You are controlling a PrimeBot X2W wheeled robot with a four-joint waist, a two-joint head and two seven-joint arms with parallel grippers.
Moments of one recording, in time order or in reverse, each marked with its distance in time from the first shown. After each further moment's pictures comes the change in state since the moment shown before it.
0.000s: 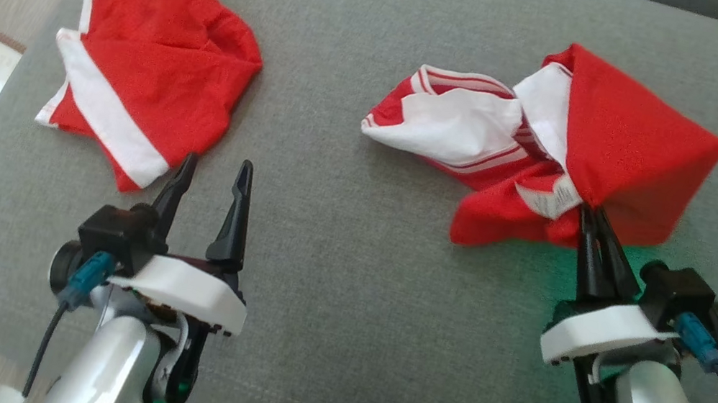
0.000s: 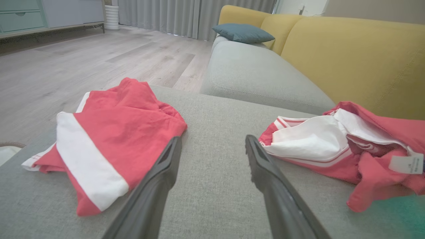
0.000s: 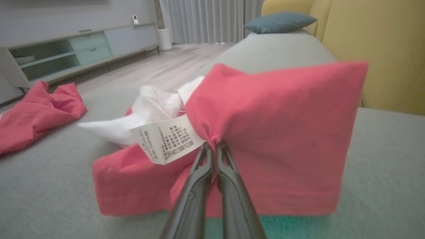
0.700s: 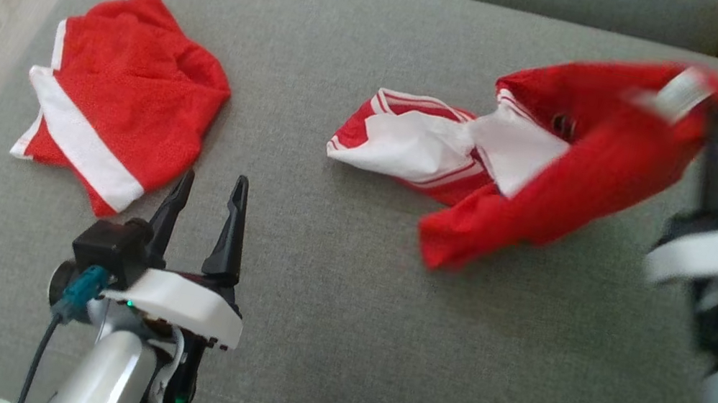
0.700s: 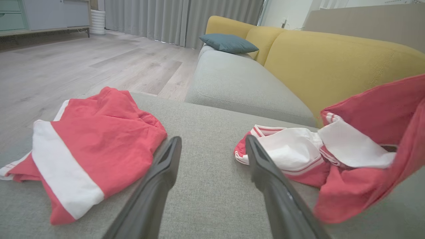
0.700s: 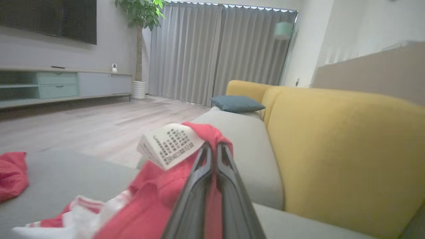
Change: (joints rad) left arm 0.032 -0.007 0.012 0.003 -0.023 -0.015 0.000; right arm -0.070 -0.095 -0.079 -0.335 -0.044 0.000 0.142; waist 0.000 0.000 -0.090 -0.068
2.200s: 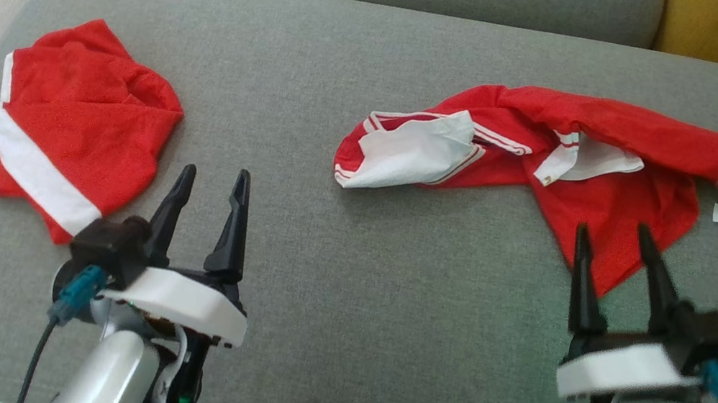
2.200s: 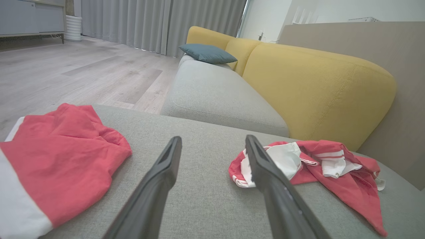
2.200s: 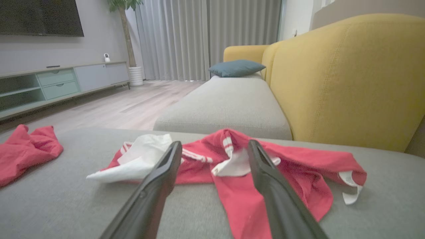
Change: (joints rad) left arm 0.005 -0.002 -0.007 -0.039 -0.030 0.016 0.000; right arm 0.212 0.081 0.068 0.095 0.077 0.000 -0.124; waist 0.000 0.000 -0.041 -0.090
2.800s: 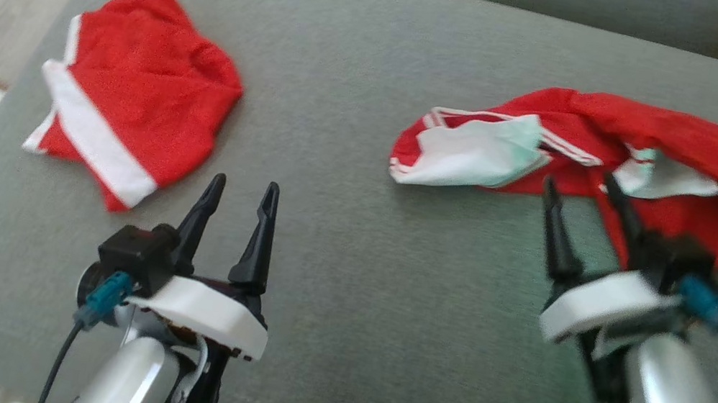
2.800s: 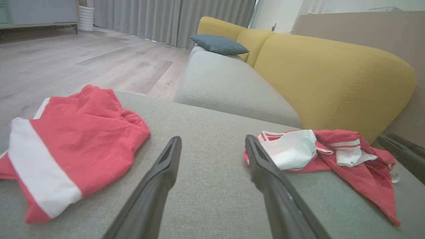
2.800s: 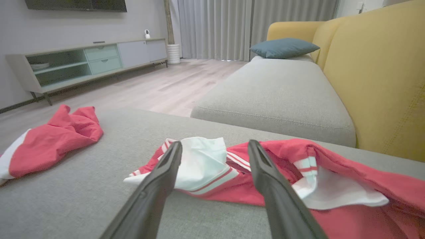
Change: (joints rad) left arm -0.002 0.000 -0.060 0.001 -0.001 -0.007 0.000; right arm -0.126 -0.015 0.094 0.058 0.025 0.000 0.113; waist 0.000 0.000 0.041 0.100
